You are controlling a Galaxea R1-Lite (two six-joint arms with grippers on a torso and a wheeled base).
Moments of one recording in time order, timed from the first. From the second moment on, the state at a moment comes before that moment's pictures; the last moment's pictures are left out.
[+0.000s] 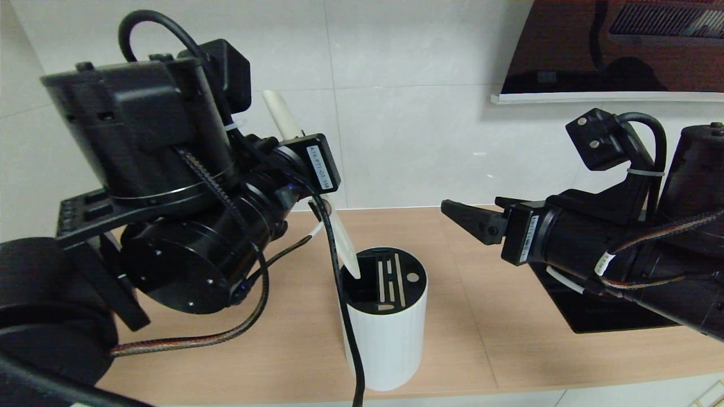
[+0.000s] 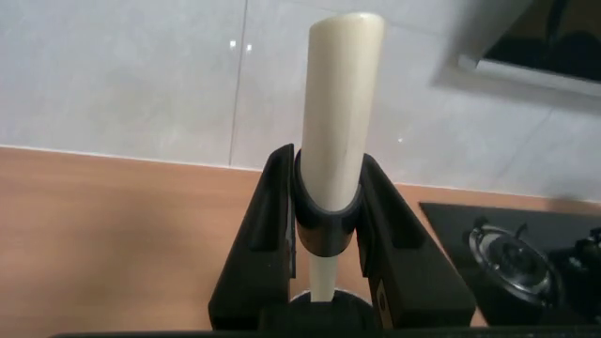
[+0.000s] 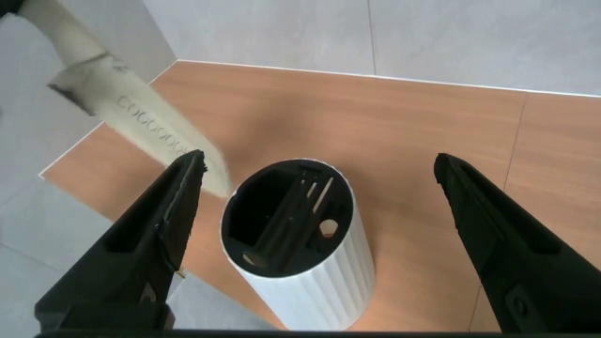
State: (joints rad) left arm -0.81 1.61 -1.00 -0.66 0.72 -0.21; right arm 0.77 1.49 -0.82 -0.61 -0.17 0.25
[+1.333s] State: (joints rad) left arm -0.84 1.77 -0.97 -0.70 0.71 -0.23; right arm 0.77 1.50 -0.82 -0.61 -0.17 0.25
